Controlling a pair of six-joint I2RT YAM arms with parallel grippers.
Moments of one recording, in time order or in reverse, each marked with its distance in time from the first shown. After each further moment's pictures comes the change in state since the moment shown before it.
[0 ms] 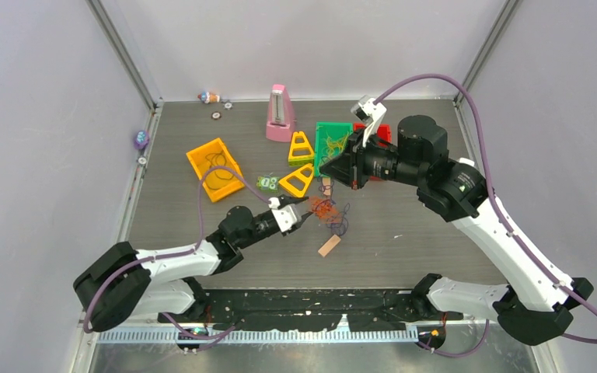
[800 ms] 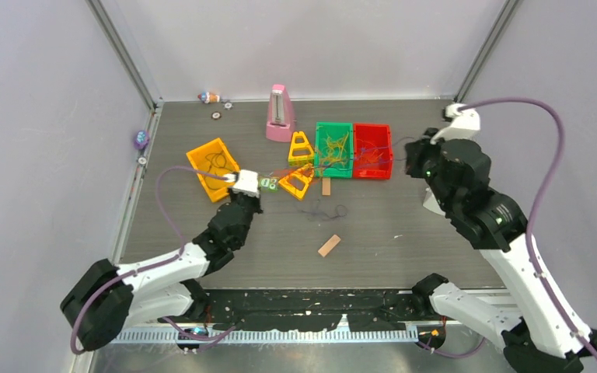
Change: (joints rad) left arm 0.065 -0.091 0.005 -0.190 -0.724 -0.275; right arm -0.145 -0.203 -0.132 -0.080 0.759 0.078
